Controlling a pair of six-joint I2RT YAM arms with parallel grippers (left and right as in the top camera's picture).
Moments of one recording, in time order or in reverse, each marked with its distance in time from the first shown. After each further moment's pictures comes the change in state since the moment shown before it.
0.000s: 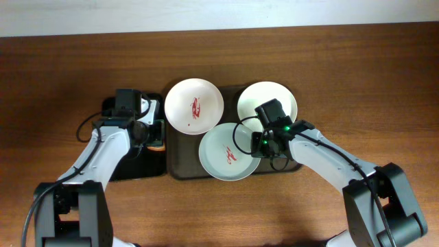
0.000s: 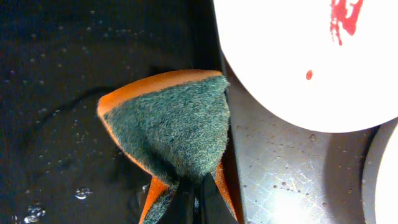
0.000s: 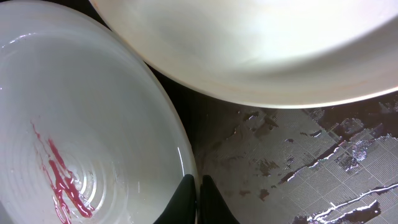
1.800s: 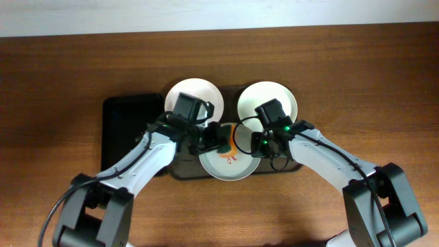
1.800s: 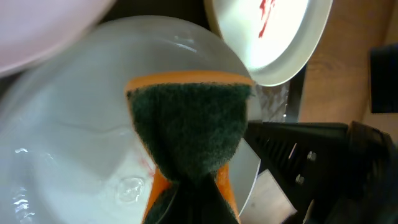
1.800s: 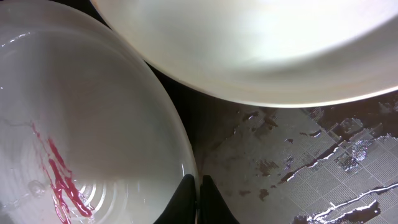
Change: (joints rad) left arm -0.391 0.032 -0.004 0.212 0.360 -0.650; right arm 0.000 0.000 0.000 0.000 0.000 0.000
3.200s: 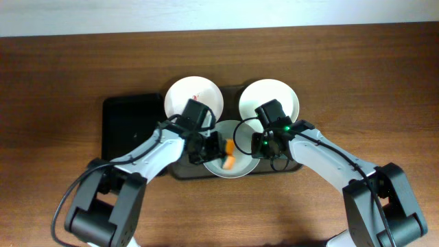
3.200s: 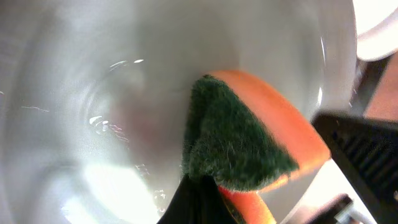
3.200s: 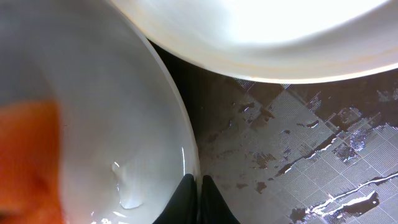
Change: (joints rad) left arm -0.012 0.094 0.016 -0.117 -0.051 0.035; right arm 0.000 0.000 0.000 -0.021 0.000 0.009
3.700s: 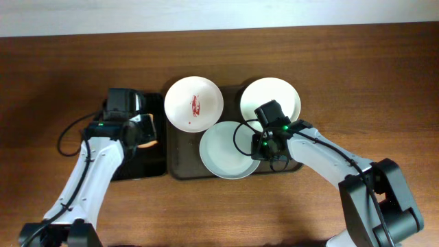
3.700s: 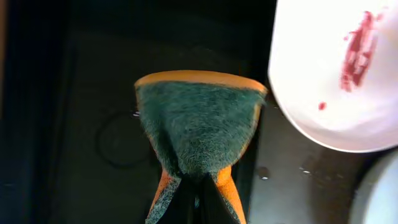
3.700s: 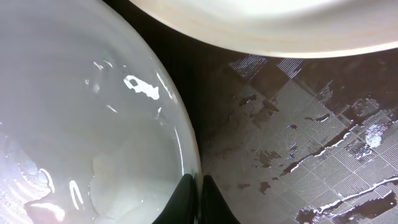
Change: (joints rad) left arm 0.394 -0.307 0.004 -0.200 -0.503 0.356; right arm 0.000 0.030 0.000 -0.007 -0.021 0.013
